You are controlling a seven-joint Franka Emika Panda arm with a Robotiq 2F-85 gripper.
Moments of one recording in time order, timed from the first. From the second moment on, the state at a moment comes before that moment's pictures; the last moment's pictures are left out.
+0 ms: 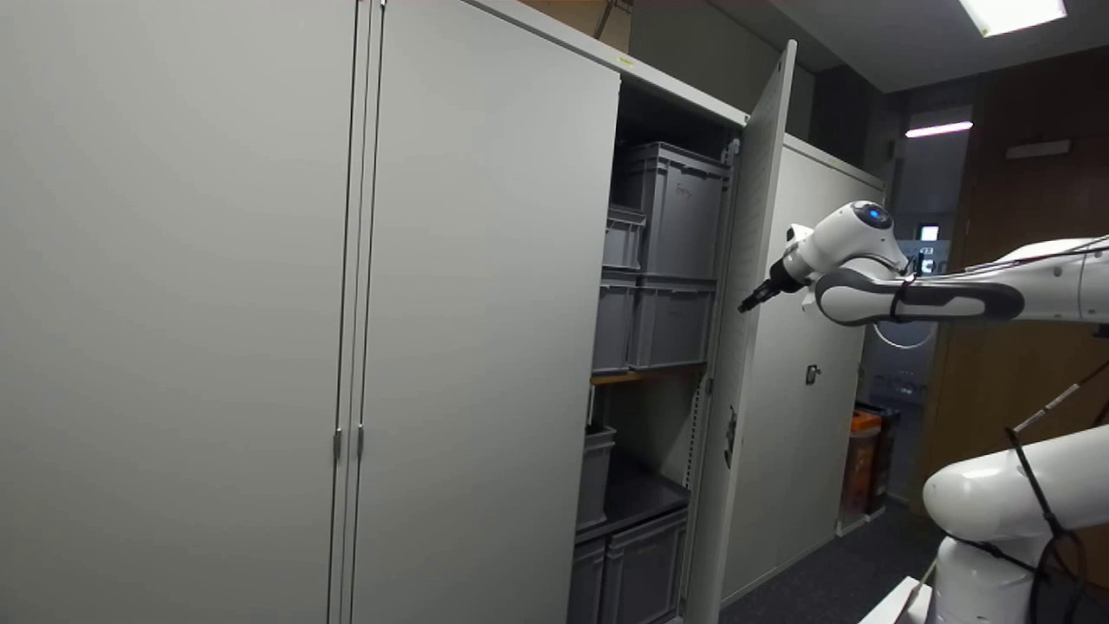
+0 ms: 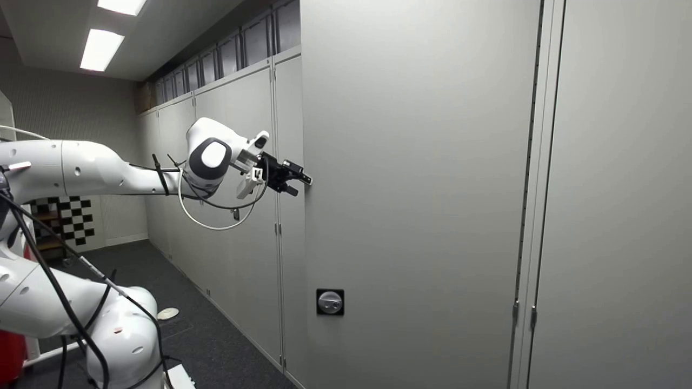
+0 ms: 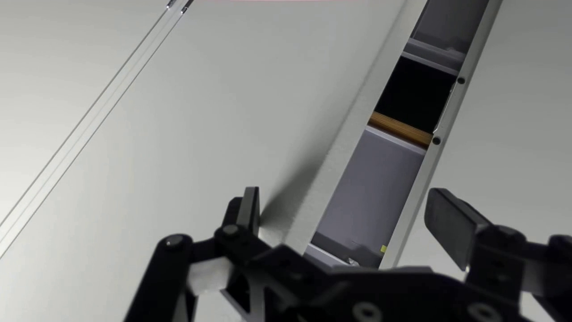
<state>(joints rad) -0.20 -0.89 0.19 -2.48 -0.34 2.56 0.00</state>
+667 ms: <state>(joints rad) -0.19 -0.84 0.22 -2.42 -0.34 2.52 0.03</state>
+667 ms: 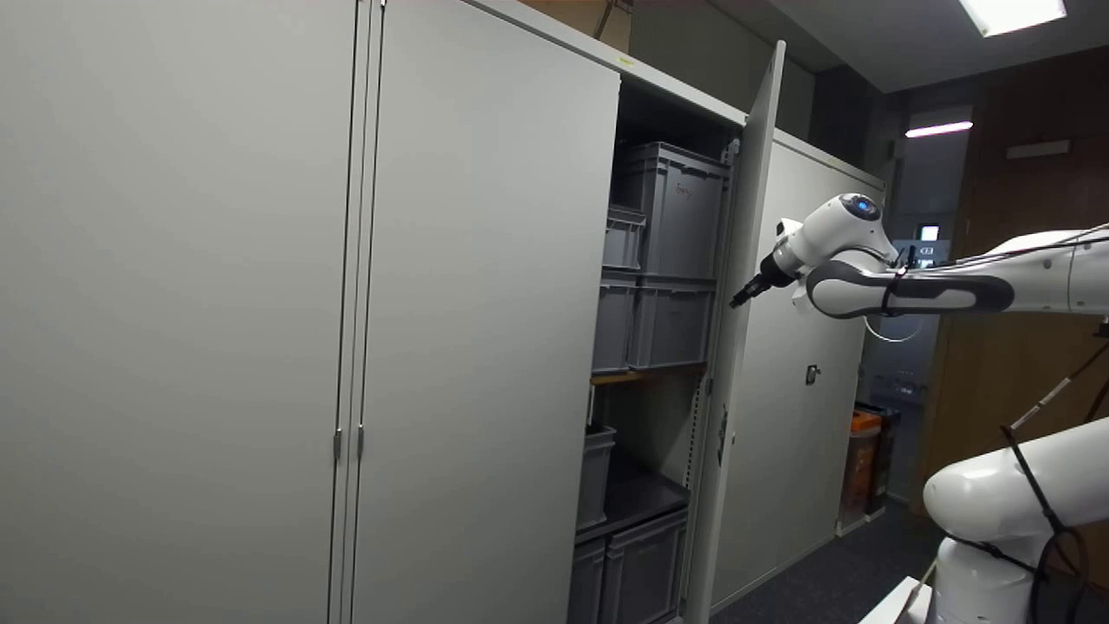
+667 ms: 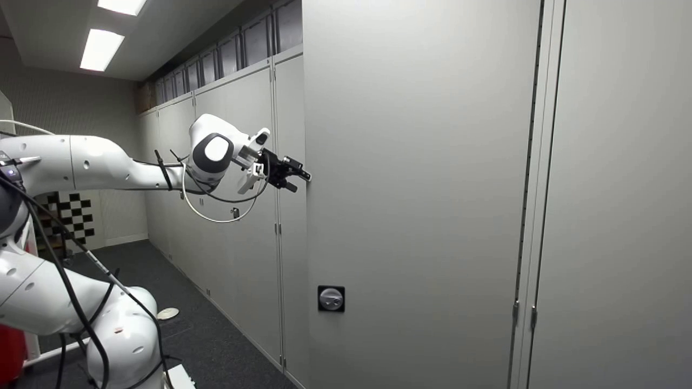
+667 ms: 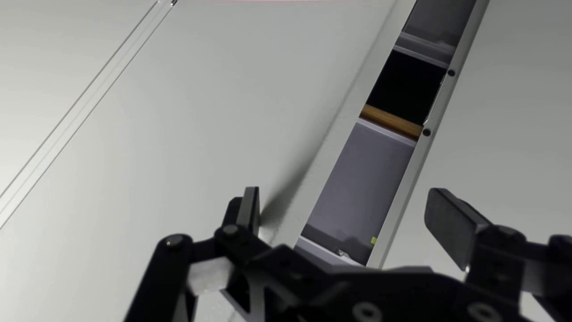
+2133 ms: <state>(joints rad) -0.17 -0.77 0.20 -2.35 -0.34 2.43 0.05</state>
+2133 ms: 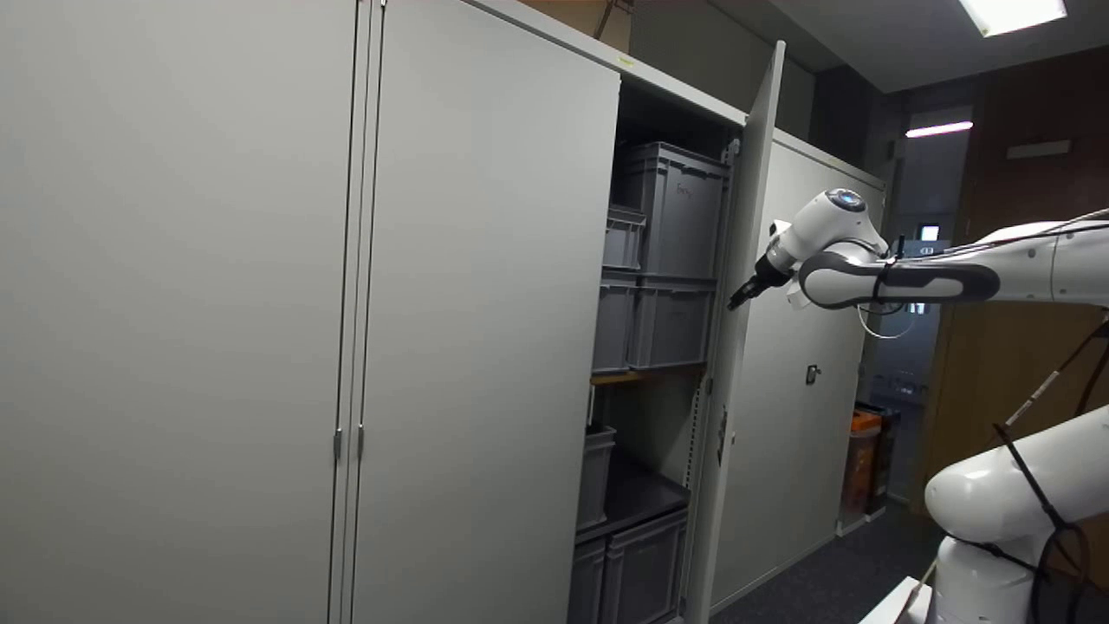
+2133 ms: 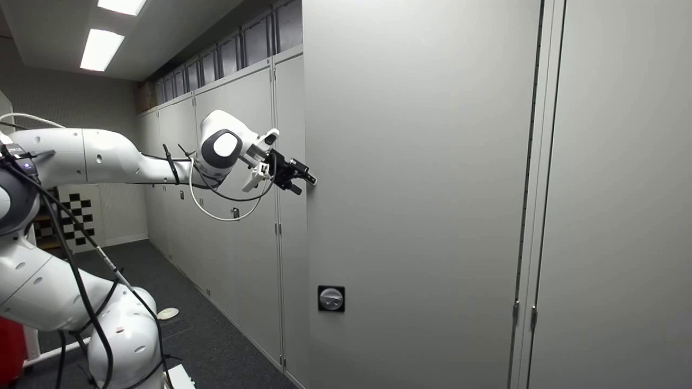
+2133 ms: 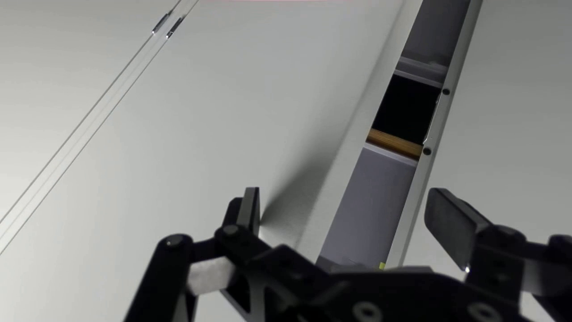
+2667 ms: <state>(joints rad) -0.14 -0.87 0.20 -2.49 -0.34 2.43 0.05</state>
